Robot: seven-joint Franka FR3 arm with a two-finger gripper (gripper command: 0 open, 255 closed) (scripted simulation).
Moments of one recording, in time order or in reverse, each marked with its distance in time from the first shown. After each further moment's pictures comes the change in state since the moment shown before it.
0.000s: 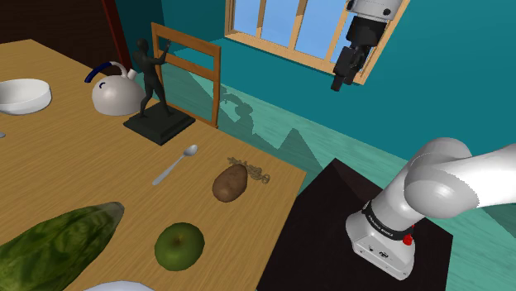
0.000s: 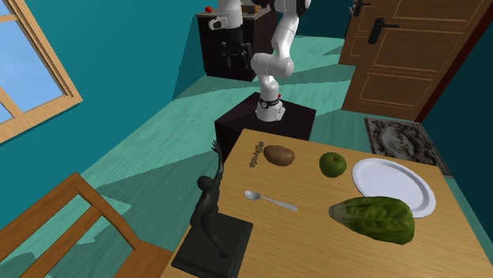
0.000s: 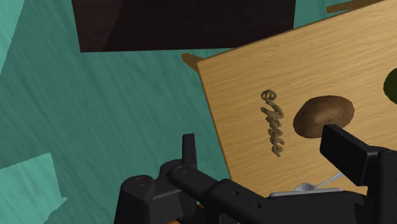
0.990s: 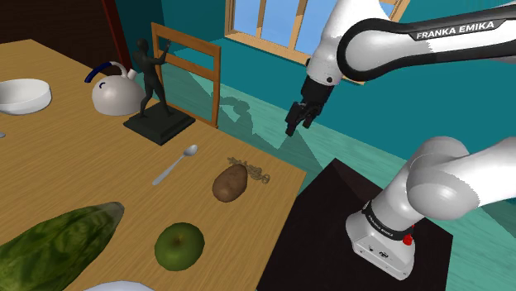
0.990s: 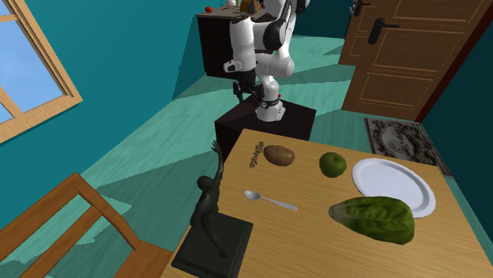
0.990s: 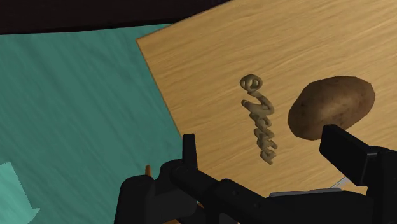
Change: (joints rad) arm 0.075 0.098 0.137 -0.320 0.168 0.505 0.150
